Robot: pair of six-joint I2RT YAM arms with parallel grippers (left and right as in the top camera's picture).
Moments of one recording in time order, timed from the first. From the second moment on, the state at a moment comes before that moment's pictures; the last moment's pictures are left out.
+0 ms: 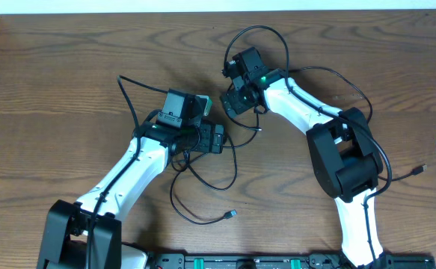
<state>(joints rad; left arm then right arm) -0.34 1.53 0.91 -0.46 0.28 -0.22 0.50 2.25 1.64 -0.51 -0.11 -0.01</state>
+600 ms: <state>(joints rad) -0.34 1.53 0.91 -0.46 0.28 -0.22 0.60 2.25 1.66 -0.61 -0.03 -0.10</state>
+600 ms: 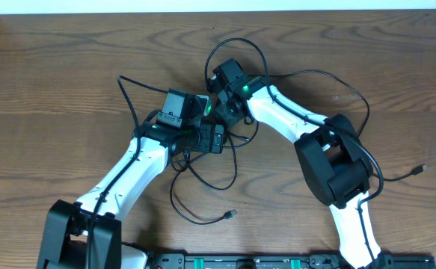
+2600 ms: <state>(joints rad) -0.34 1.53 0.91 -0.46 0.28 -0.22 -0.05 1.84 1.78 -1.11 0.18 0.13</state>
